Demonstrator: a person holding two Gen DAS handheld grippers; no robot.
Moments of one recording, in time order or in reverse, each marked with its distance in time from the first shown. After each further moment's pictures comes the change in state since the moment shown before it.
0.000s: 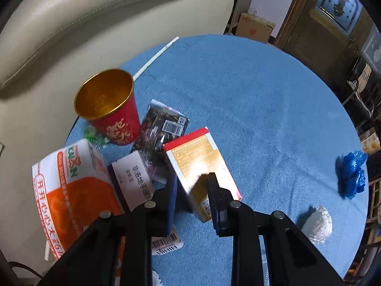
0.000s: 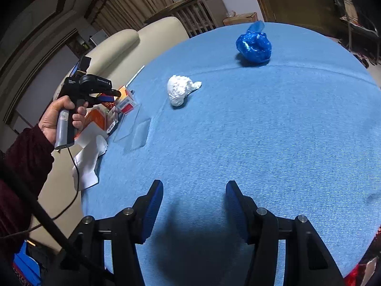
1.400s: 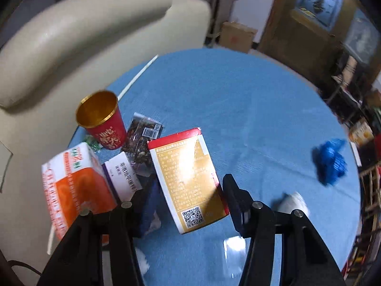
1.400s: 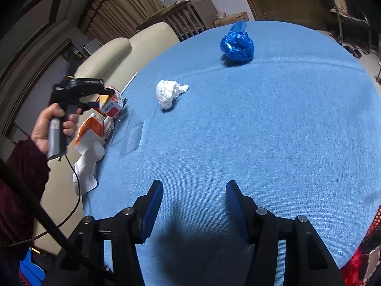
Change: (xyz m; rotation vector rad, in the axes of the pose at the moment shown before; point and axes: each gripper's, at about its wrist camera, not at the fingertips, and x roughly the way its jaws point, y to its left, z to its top) left arm -0.048 -0.033 -0.027 0.103 -0.098 -0.046; right arm -0.016 -0.014 -0.004 0.053 -0.024 -0.002
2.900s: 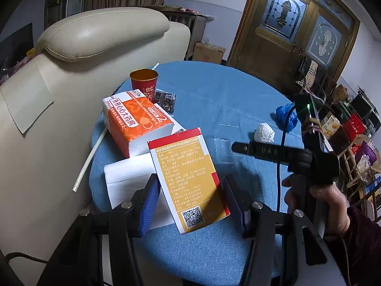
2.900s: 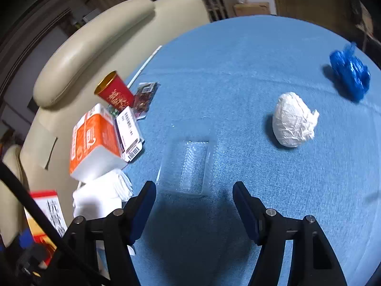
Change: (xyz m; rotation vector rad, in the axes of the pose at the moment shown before) left arm -0.123 0.085 -0.162 0.059 -0.145 -0.173; right arm 0.156 0.162 0.084 -0.049 0.131 -0.070
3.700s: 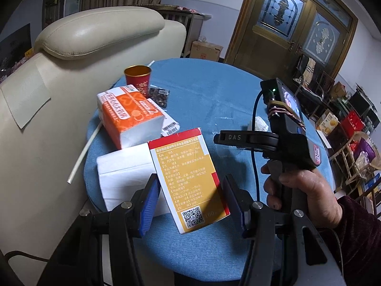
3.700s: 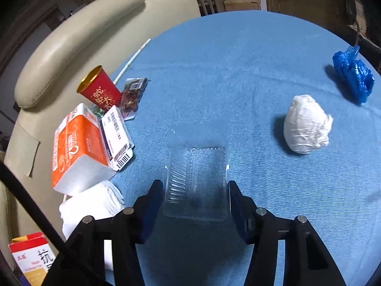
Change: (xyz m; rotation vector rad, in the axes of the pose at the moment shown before) left arm -0.005 -0.019 -0.014 0.012 0.013 -0.010; right arm 0.022 0.015 0.007 -0.023 0.025 -0.097
